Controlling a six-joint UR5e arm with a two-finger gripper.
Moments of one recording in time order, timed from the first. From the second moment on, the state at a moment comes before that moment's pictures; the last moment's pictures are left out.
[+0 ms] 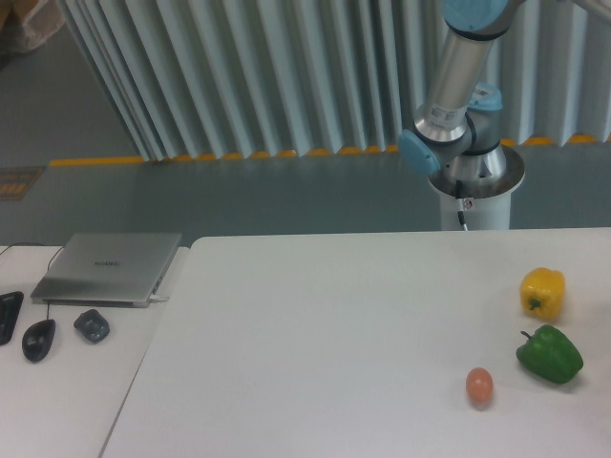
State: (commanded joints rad) arm 2.92 -1.95 -1.53 -1.08 1.68 1.60
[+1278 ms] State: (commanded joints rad) arm 2.67 -1.85 -1.49 -1.36 1.57 1.48
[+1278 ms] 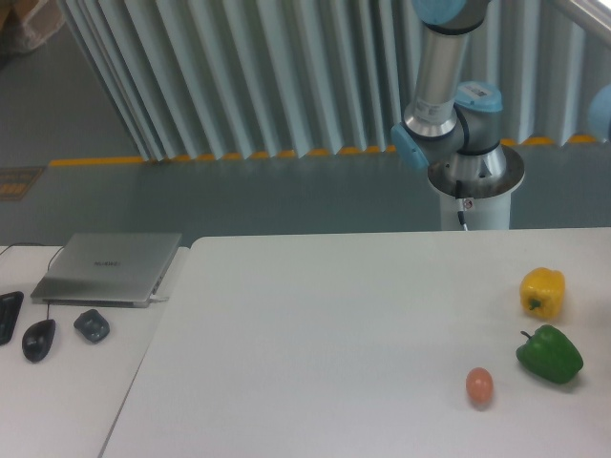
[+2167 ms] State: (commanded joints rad) arm 2.56 -1.78 -1.52 -1.47 1.58 1.44
